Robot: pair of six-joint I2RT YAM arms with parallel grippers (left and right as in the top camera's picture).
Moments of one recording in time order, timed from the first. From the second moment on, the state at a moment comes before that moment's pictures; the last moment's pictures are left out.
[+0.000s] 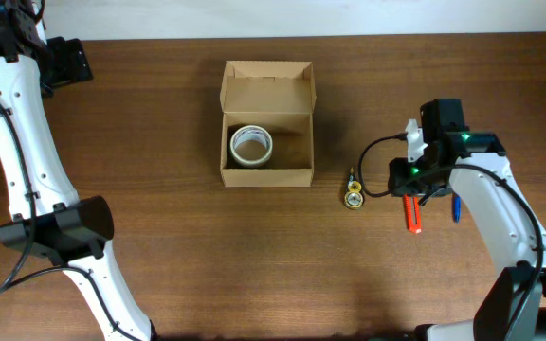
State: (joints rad) left arm 0.24 2.25 2.76 -1.63 -0.18 -0.09; right arm 0.01 1.59 1.16 -0.96 -0.08 0.02
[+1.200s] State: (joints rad) left arm 0.24 2.25 2.76 -1.63 -0.18 -0.09; right arm 0.25 1.80 1.16 -0.76 -0.07 0.24
